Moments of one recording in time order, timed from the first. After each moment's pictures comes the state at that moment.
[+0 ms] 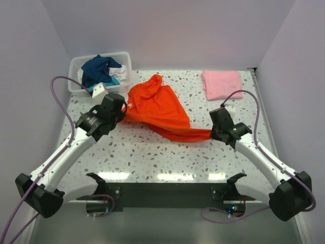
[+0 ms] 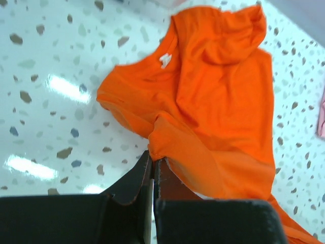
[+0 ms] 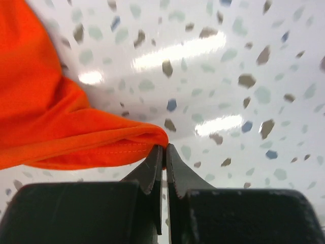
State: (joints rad) left arm -0.56 1.09 1.09 -0.80 -0.57 -0.93; right arm 0.45 1.09 0.78 -0.73 0.37 0.64
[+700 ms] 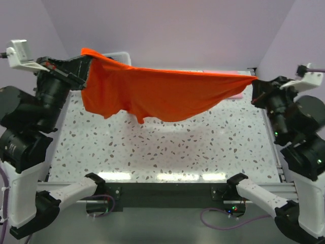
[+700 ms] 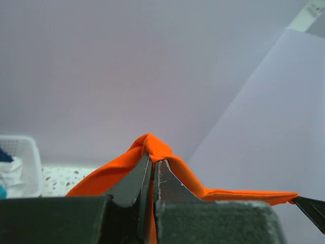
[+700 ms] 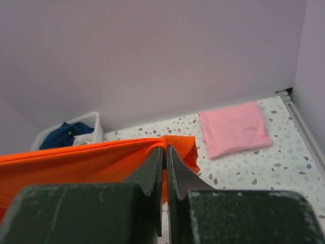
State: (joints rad) left arm -0.52 1.00 1.83 -0.56 -0.27 -0.48; right arm 0.45 0.90 1.67 -0.77 0.49 0.33
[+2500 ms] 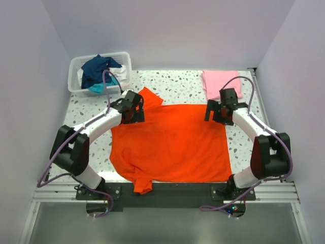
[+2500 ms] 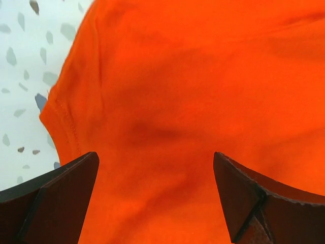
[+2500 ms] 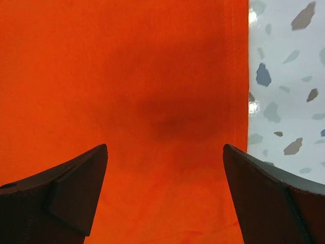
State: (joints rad) left arm -0.47 1.59 1.12 -0.55 -0.37 -0.55; right arm 0.14 1.50 1.03 -0.52 0.06 0.32
